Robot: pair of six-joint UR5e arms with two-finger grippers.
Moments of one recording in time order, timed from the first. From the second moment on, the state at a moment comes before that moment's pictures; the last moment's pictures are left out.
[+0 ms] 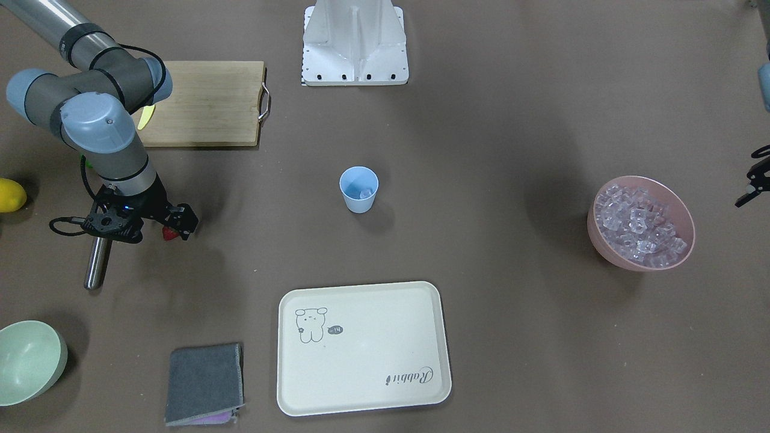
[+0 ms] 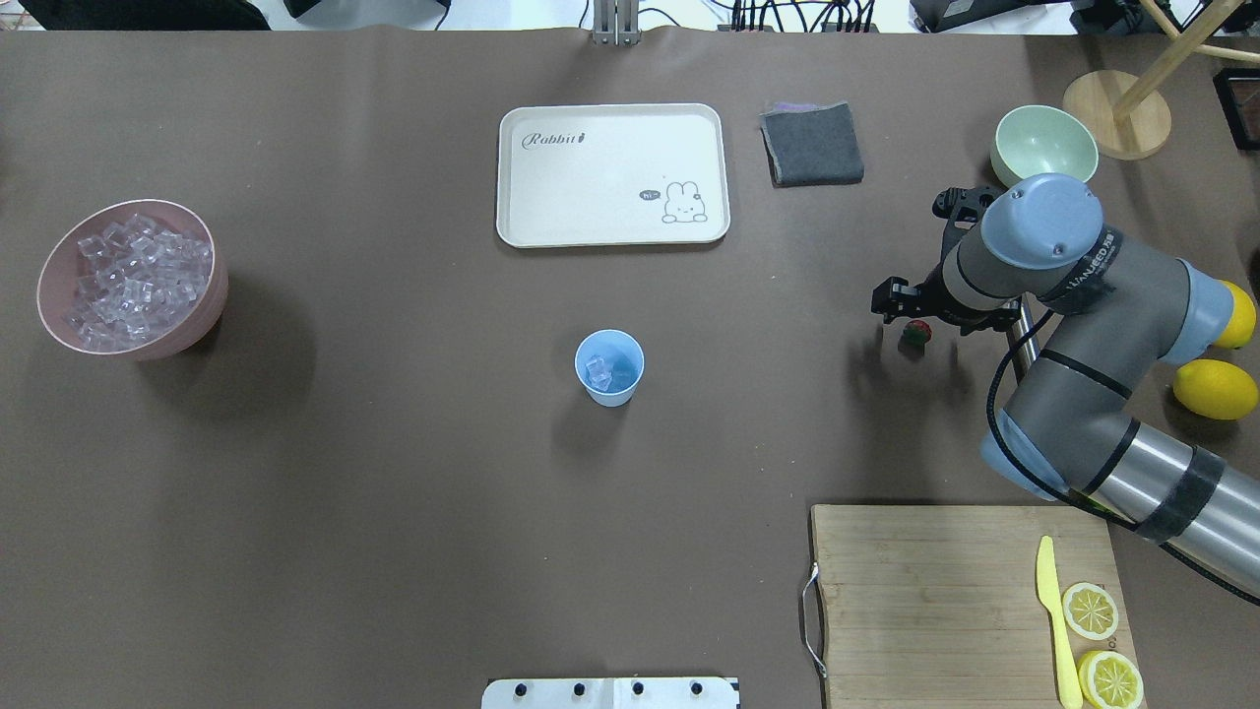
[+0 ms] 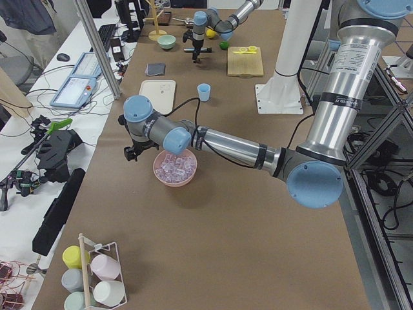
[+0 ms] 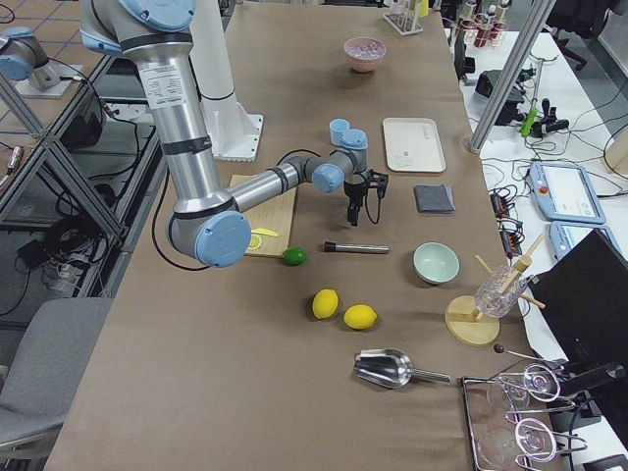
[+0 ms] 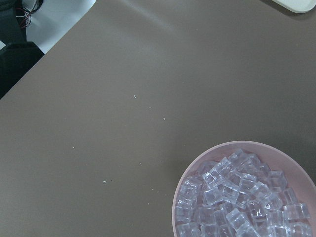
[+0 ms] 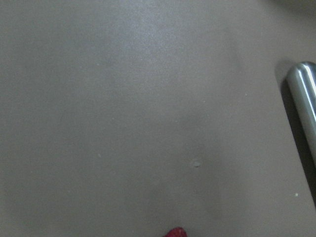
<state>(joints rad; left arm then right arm) -1.42 -1.83 -1.58 -1.84 -2.47 0.41 0.75 -1.29 1.61 -1.29 1.90 1.19</state>
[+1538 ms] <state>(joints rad) -1.42 -1.83 -1.58 -1.84 -2.46 0.41 0.75 -1.30 1.64 -1.26 1.91 1.24</state>
